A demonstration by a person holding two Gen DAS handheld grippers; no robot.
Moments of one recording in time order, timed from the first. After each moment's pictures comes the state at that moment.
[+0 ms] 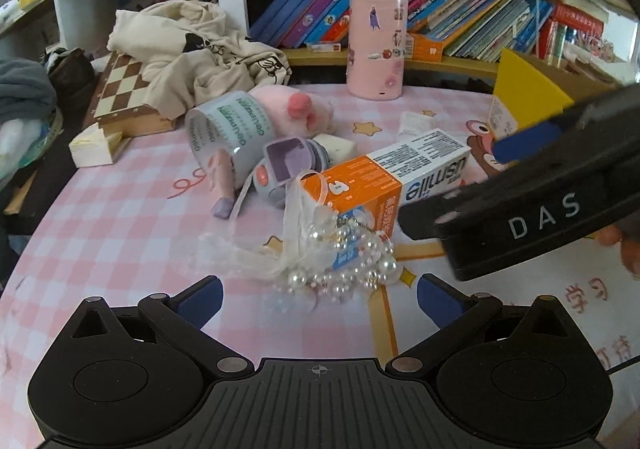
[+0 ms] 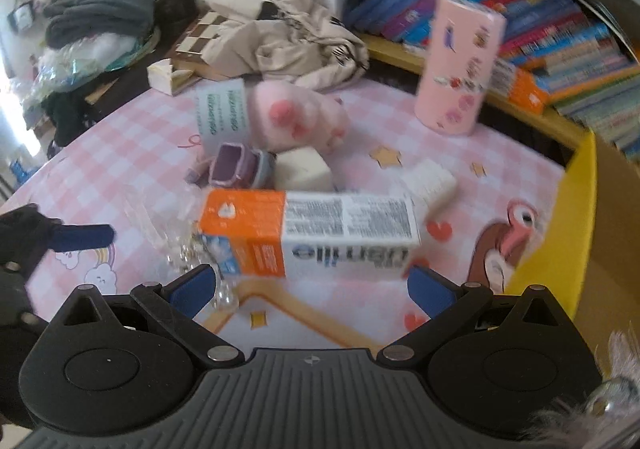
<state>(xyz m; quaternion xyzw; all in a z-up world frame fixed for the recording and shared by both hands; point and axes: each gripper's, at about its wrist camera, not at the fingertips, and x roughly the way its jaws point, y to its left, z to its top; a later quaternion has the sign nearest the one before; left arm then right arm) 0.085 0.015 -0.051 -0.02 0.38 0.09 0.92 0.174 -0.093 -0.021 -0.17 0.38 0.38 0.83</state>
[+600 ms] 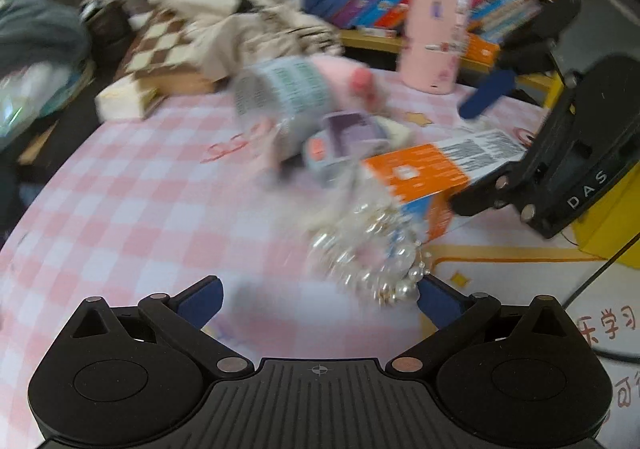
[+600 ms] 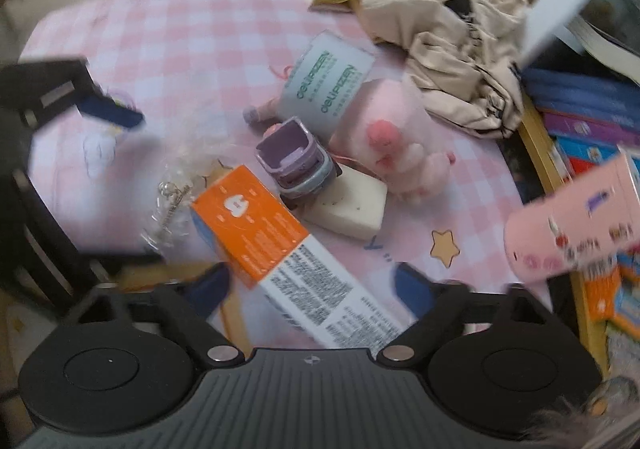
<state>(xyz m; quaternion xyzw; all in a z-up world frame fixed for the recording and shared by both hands) 0.079 0.049 -0.066 -0.09 0.39 0.14 0.90 0.214 -0.029 -0.028 -0.46 0.32 0.54 0.62</state>
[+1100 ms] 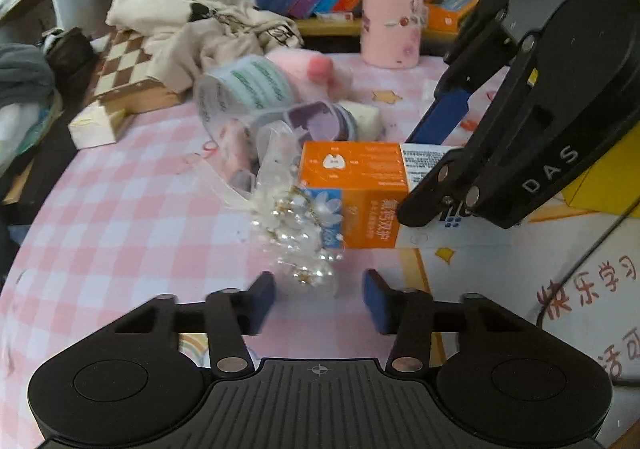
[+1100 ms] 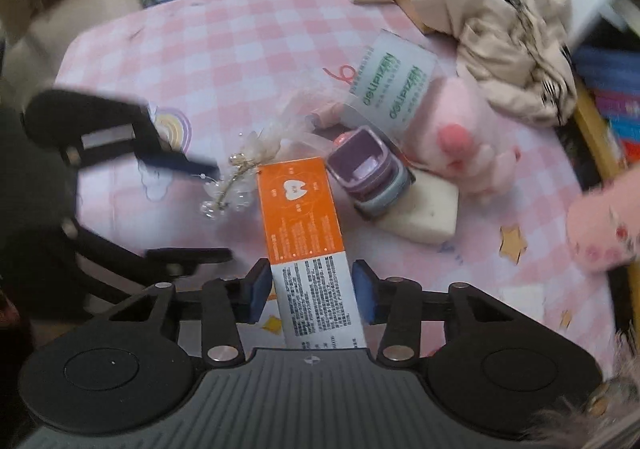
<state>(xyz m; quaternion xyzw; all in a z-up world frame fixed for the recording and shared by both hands) 0.093 0.034 -0.065 -0.02 0.42 0.09 0.90 0.202 -0.019 -0.027 -0.41 0.39 0.56 0.61</state>
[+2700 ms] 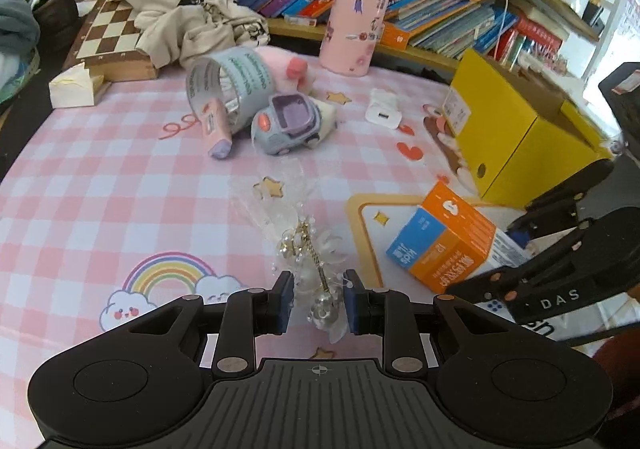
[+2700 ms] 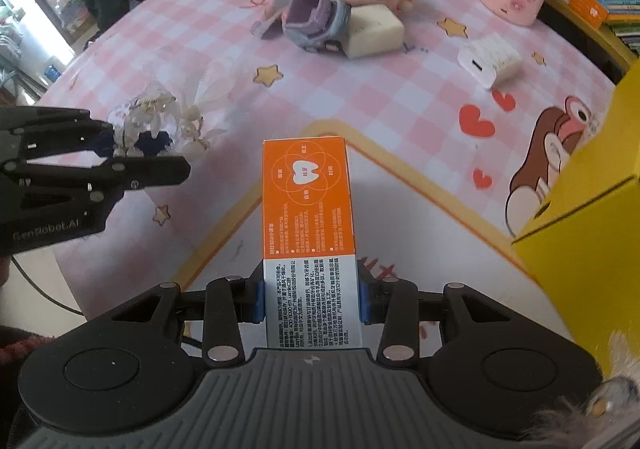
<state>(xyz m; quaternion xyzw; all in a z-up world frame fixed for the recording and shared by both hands) 0.037 0.060 -0.047 -0.10 0.41 -0.01 0.90 0.133 -0.110 -0.047 -0.23 0.52 0.39 0.72</state>
